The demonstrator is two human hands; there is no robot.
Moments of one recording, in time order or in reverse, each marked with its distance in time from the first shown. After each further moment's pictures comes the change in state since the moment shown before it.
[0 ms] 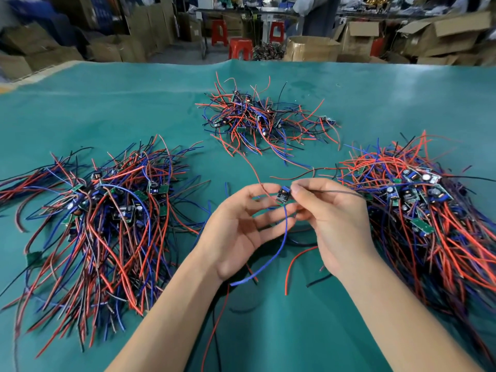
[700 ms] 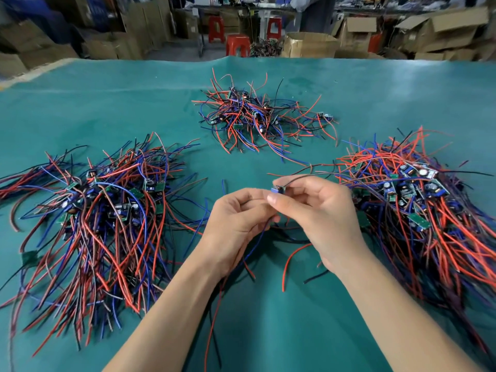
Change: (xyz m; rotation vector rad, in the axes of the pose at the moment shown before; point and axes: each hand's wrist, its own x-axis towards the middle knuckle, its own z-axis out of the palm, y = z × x) left_hand 0.004 -0.015 -0.005 0.349 0.126 0.164; right_hand -0.004 -0.003 0.001 -0.233 -0.168 -0.113
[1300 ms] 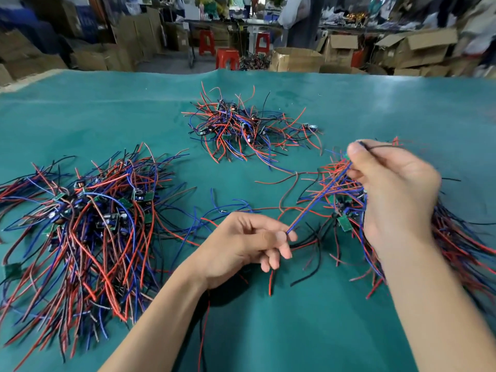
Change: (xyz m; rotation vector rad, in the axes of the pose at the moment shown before) left_hand -0.009 0.004 0.003 0.183 -0.410 -0.152; right_hand 0.021 -0.050 -0.056 0.123 0.519 -0.196
